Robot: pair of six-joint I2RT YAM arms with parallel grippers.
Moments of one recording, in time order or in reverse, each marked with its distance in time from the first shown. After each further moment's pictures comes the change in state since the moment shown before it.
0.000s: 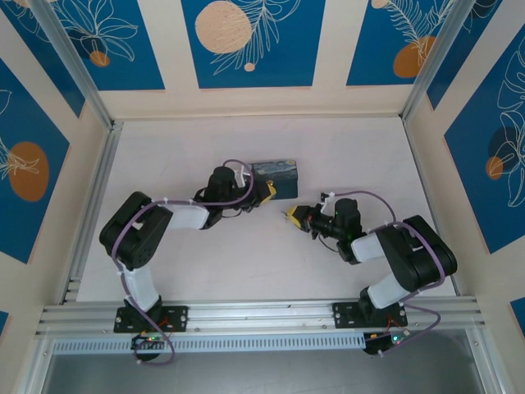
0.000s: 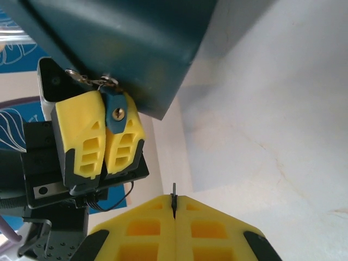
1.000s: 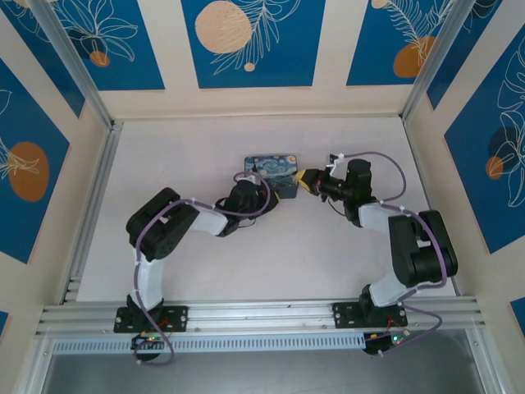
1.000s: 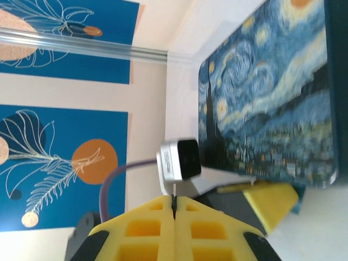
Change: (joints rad) left arm -0.121 0.175 0.060 -0.004 -0.383 0.168; right arm -0.184 -0.015 0.344 -0.361 -0.172 -0.237
